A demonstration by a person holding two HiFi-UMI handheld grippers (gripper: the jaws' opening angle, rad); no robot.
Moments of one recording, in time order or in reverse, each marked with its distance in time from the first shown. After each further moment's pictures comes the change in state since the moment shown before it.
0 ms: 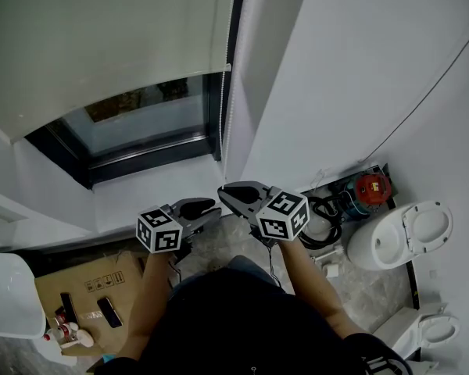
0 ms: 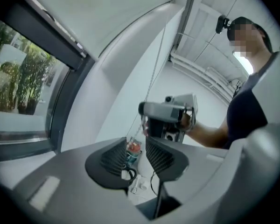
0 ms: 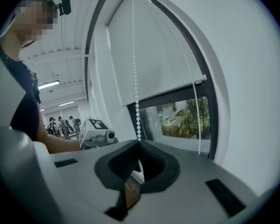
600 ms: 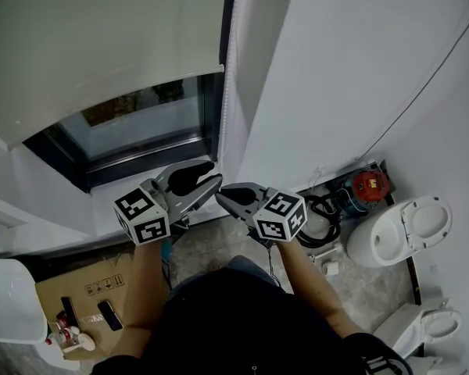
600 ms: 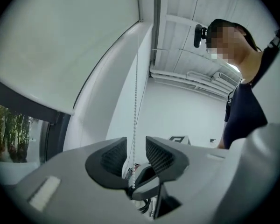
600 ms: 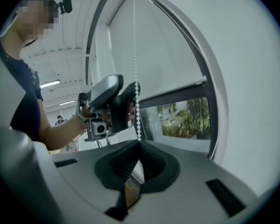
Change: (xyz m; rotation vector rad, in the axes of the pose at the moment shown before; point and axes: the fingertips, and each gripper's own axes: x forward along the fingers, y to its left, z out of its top) left arm -0.018 -0.055 0.146 0.277 -0.249 -0.037; right arm -0.005 0.007 -0.002 -0.010 0.000 -0.001
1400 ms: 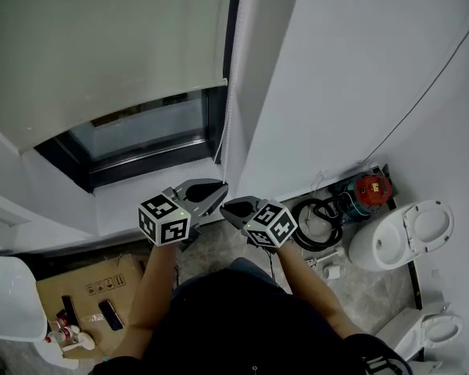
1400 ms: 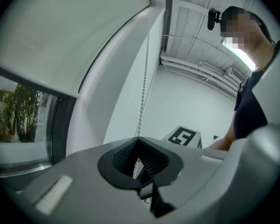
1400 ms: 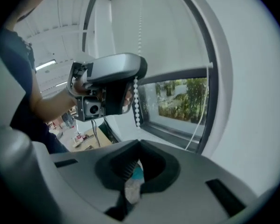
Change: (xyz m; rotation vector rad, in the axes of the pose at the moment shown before) left arm 0.012 0.014 -0.073 -0.100 0.156 0.066; right arm 0.016 -0.010 -0.081 -0.053 0.255 -0.042
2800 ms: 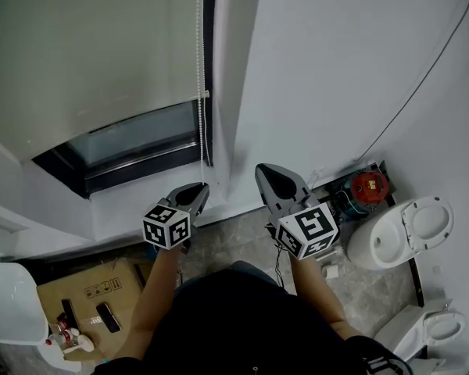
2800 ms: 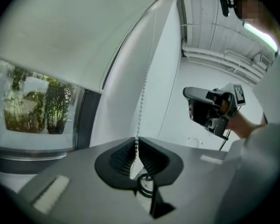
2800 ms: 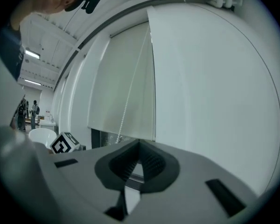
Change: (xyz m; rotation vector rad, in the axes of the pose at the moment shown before) left arm 0.019 0.052 -0.047 -0.069 0.031 0.338; right arm -0.178 -0.059 0.119 -0.067 -0.490 -0.511
